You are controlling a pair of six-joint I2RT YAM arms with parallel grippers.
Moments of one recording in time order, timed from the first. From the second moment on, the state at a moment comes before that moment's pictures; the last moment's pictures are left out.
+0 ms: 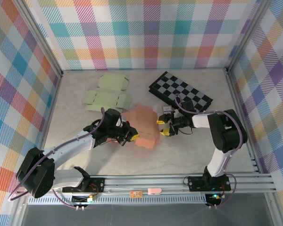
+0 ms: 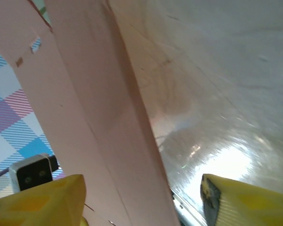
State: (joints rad) left arm -0.62 1.23 0.68 -0.22 0.54 -1.37; right arm 0.30 1.81 0.79 0.03 -1.03 1.11
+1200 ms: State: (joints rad) left arm -0.49 1.20 0.79 -0.18 0.61 -1.50; right arm 0.32 1.88 0.89 0.29 -1.10 1.26
